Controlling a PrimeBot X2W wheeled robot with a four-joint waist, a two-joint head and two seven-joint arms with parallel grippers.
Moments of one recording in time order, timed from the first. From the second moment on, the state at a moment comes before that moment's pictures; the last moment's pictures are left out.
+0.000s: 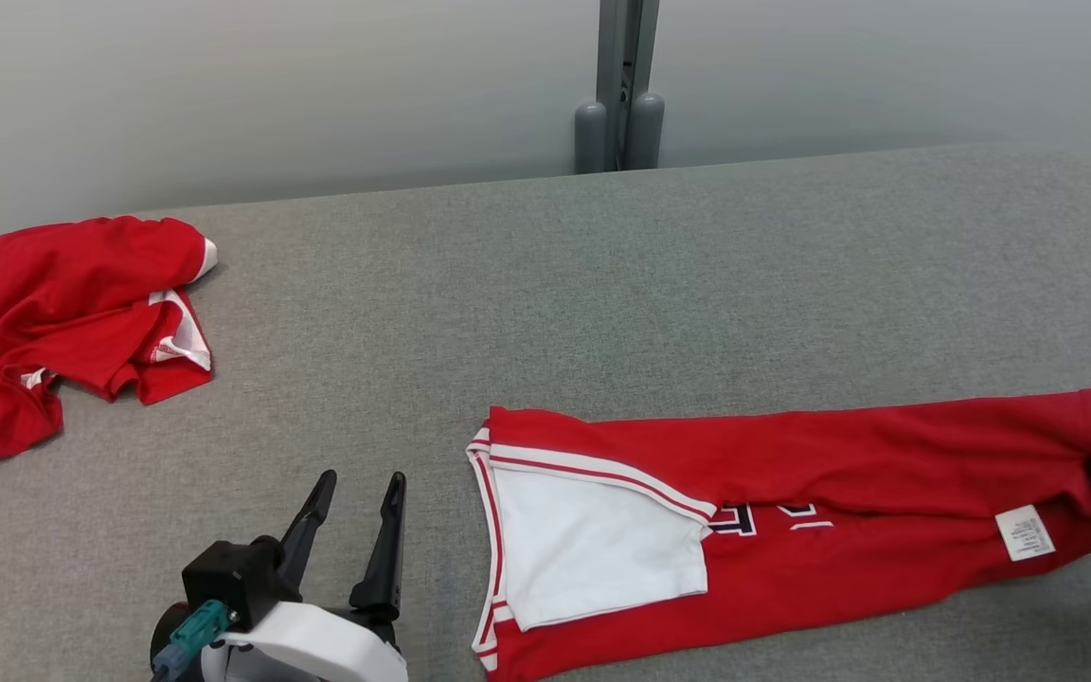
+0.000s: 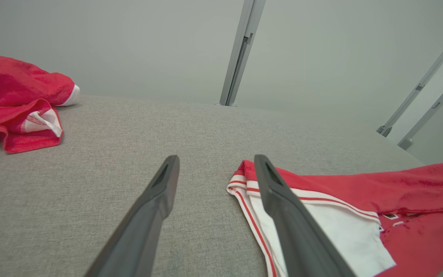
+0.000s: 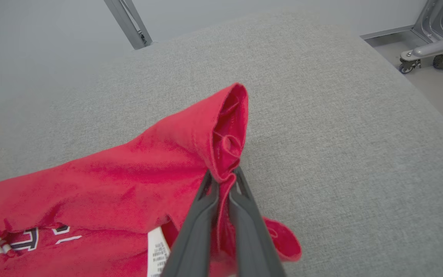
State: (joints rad) left arm -0.06 0.22 -0.42 0.14 -0.57 0.15 -0.20; right arm -0.21 -0.52 0.13 0.52 0.78 0.13 0.15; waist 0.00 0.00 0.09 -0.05
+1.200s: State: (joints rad) left arm -0.07 0.22 -0.46 0.17 -0.58 0.14 -0.19; right arm -0.24 -0.07 0.45 0.20 0.81 0.13 0.35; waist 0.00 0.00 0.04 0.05
